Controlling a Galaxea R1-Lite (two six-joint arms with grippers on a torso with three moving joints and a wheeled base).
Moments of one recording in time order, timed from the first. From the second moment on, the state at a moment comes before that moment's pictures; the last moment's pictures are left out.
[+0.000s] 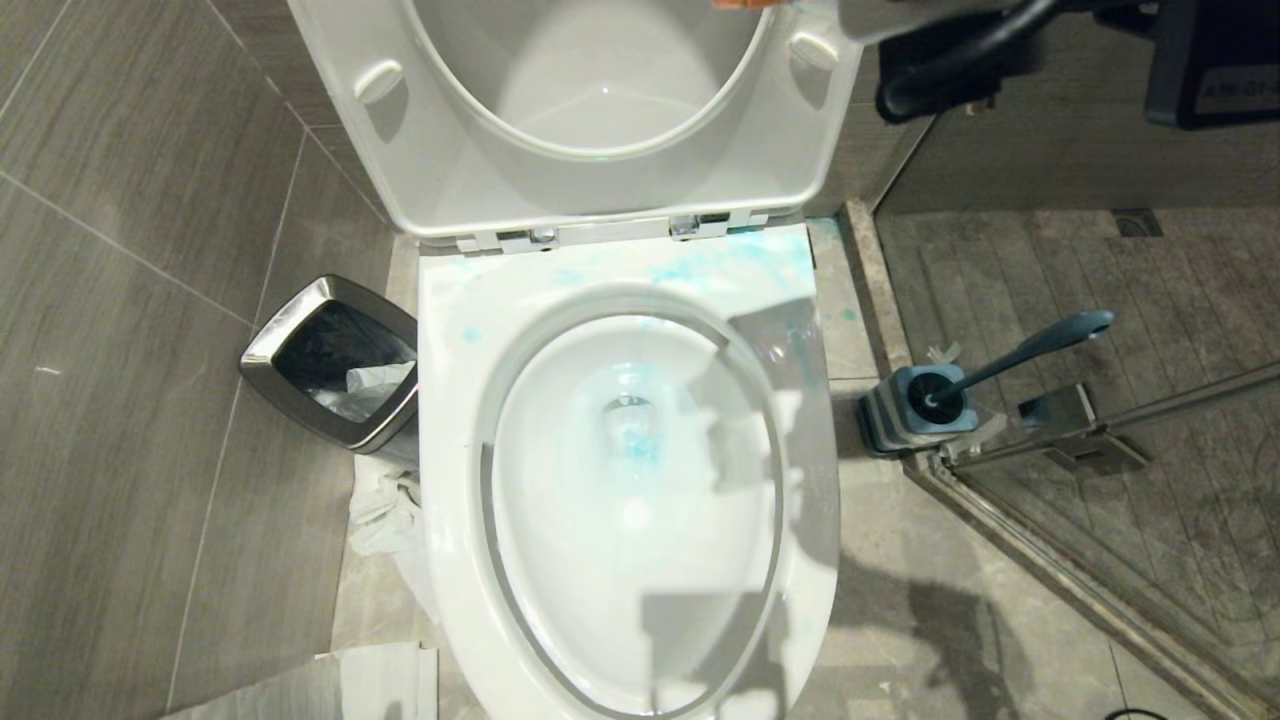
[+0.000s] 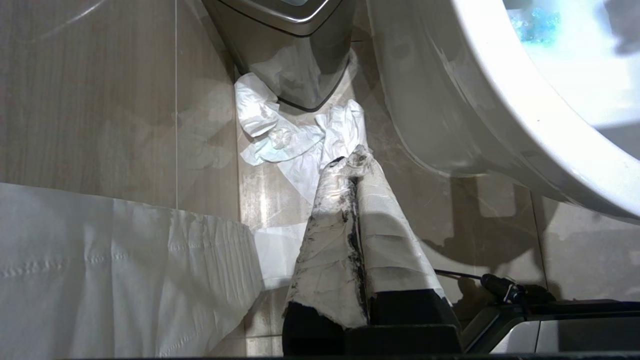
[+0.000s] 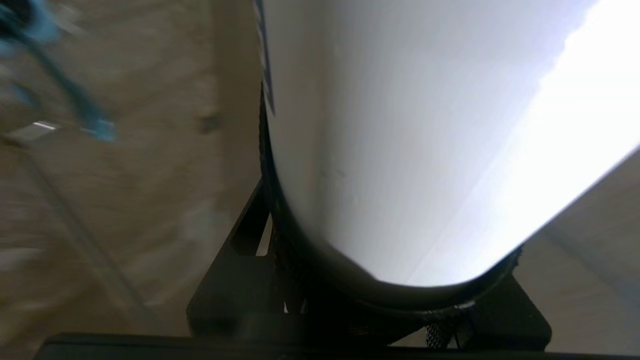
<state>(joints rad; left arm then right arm) 0.00 0.00 0.00 0.01 0.00 0.01 1.23 1.61 -1.70 -0.39 -1.43 -2.22</state>
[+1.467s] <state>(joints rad) 0.00 0.00 0.00 0.01 0.00 0.01 0.65 1.50 -1.79 0.36 -0.51 -0.08</state>
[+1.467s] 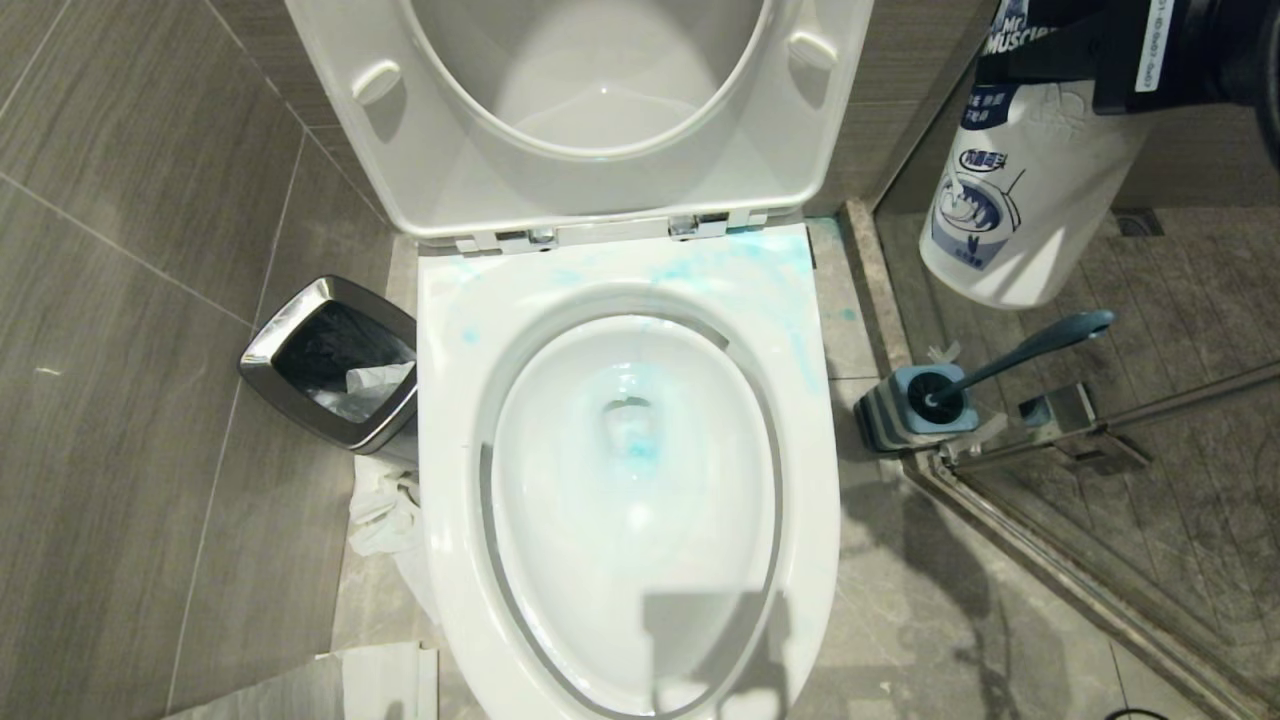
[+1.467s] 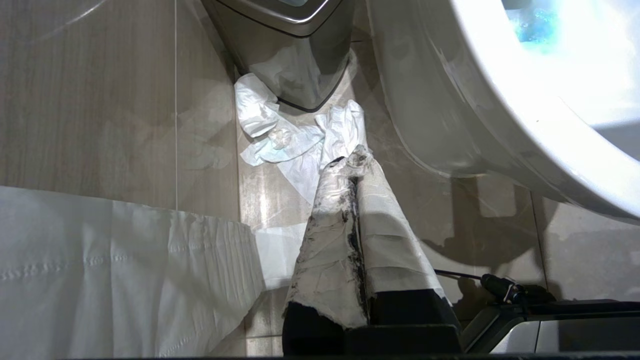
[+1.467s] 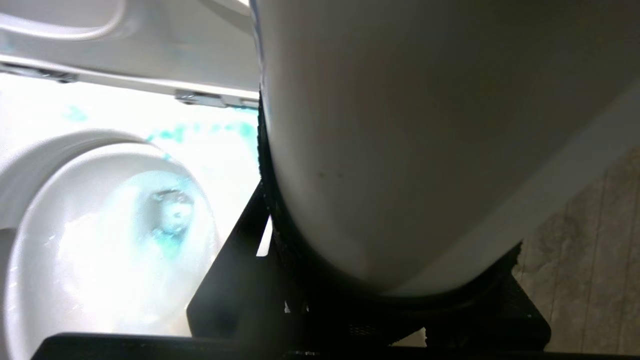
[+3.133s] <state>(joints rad) -0.01 0.00 0.00 0.01 0.00 0.01 0.19 1.84 -1.22 -1.04 0.03 -0.19</state>
